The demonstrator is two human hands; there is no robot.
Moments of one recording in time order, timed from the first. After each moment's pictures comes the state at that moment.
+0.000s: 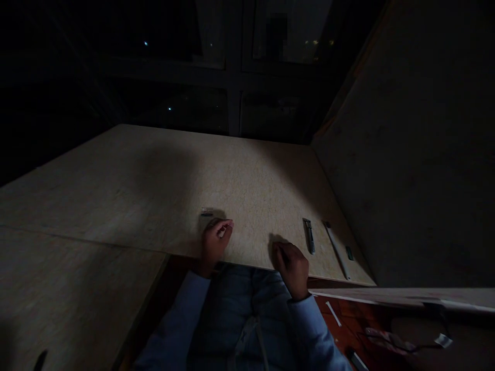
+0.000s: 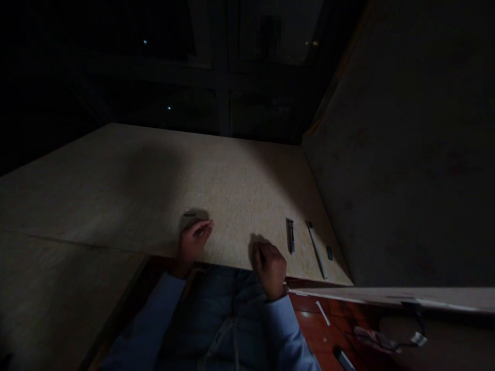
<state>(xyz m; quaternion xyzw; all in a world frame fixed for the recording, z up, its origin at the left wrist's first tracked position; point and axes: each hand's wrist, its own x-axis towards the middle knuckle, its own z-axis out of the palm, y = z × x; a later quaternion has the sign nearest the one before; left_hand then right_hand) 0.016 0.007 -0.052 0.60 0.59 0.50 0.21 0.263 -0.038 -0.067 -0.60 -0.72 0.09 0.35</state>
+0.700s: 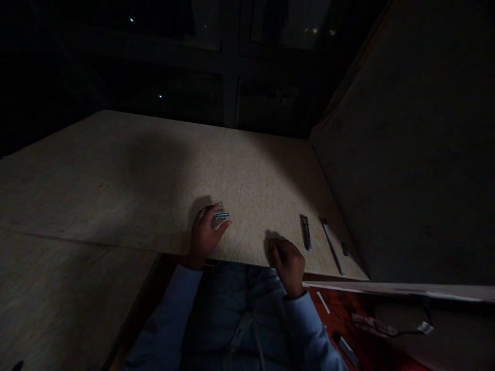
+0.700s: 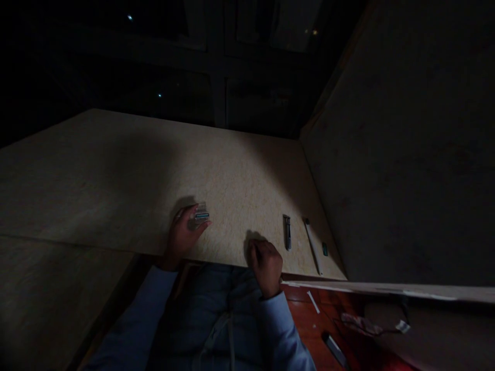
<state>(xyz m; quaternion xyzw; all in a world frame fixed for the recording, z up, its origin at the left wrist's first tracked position) 0.000 0.021 -0.060 0.64 0.63 0.44 0.09 0.260 -0.041 -0.065 -0.61 -0.69 0.12 0.36</state>
